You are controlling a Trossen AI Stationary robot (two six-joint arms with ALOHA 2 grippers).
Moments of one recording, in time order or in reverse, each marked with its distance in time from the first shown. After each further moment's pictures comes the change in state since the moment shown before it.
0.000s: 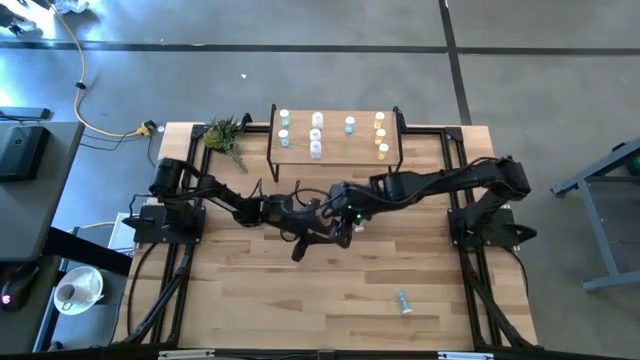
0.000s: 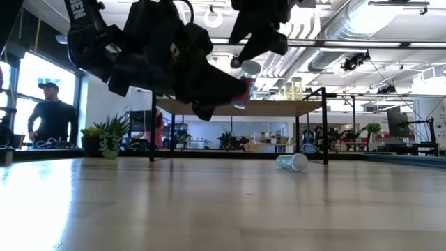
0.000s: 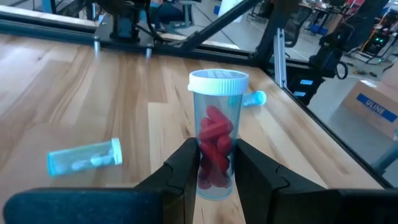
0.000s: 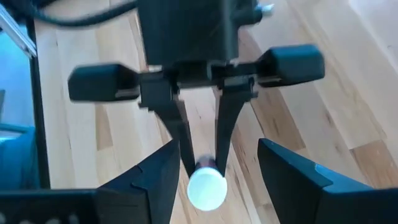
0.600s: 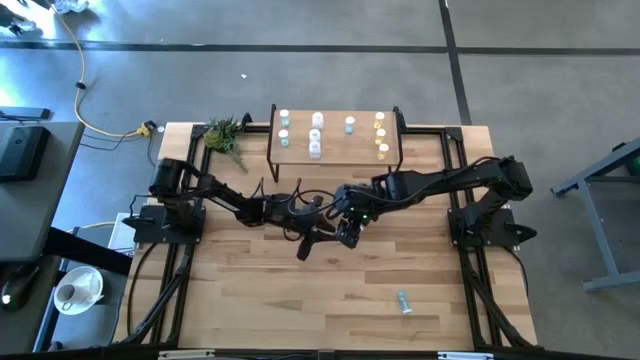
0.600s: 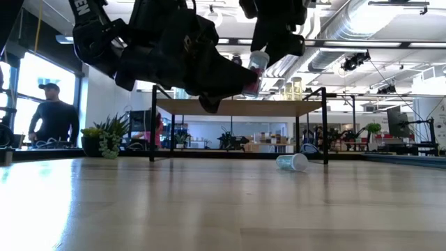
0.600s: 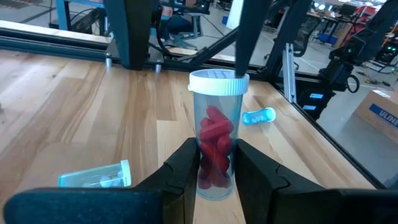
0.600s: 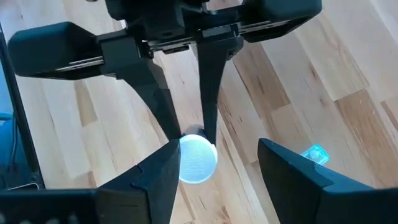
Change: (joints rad) left arm -0.001 0.000 0.045 -0.010 -0.052 -0.003; right arm 0.005 -0.015 -0.002 -0.144 -0.003 0.068
